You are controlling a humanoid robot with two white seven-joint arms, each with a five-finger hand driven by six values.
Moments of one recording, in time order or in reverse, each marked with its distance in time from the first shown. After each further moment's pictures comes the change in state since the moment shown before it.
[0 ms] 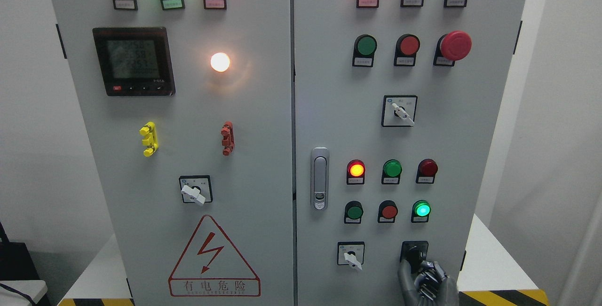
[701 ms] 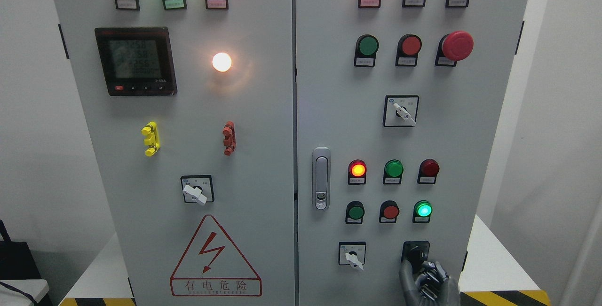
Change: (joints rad) left arm 0.000 0.000 0.000 0.000 0.000 0.000 0.000; right arm 0.001 -0.001 -0.003 0.000 0.001 -0.001 0.001
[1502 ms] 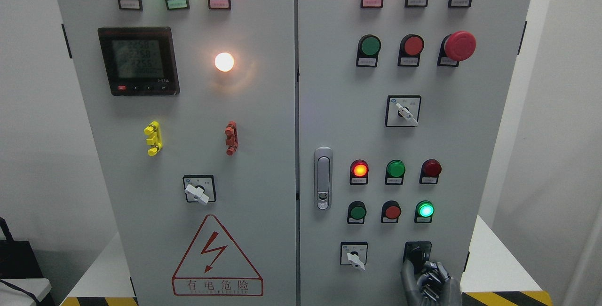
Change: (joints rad) left arm 0.000 0.000 0.000 0.000 0.000 0.000 0.000; right arm 0.003 -0.001 -0.004 0.000 0.018 -0.005 -0.004
